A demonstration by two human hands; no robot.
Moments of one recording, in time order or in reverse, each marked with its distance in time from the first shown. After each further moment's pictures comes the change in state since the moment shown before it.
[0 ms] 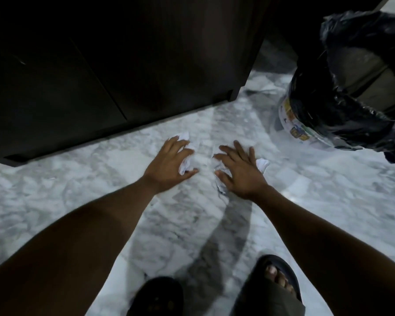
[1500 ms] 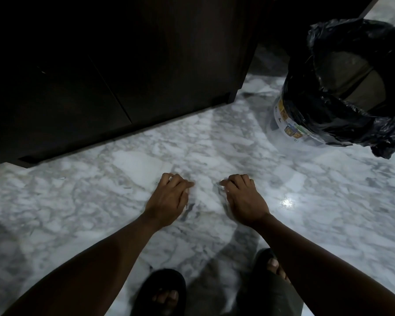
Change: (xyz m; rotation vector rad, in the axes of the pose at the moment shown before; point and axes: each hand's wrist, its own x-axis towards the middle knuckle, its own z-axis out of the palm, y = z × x) left_hand -0.080 0.050 0.003 -0.039 0.090 -0.027; right_hand -0.070 -0.020 0.030 -0.026 0.173 -0.059
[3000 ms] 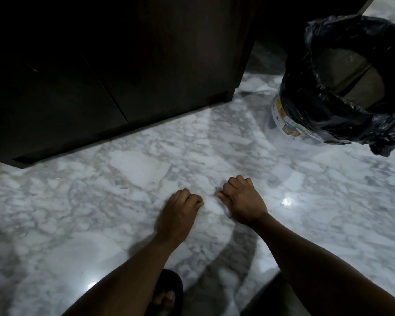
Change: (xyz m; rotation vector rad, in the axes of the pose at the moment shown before) left_hand -0.020 0.045 0.036 0.043 0.084 -0.106; right_hand 0.003 0.003 0.002 -0.066 0.052 -0.028
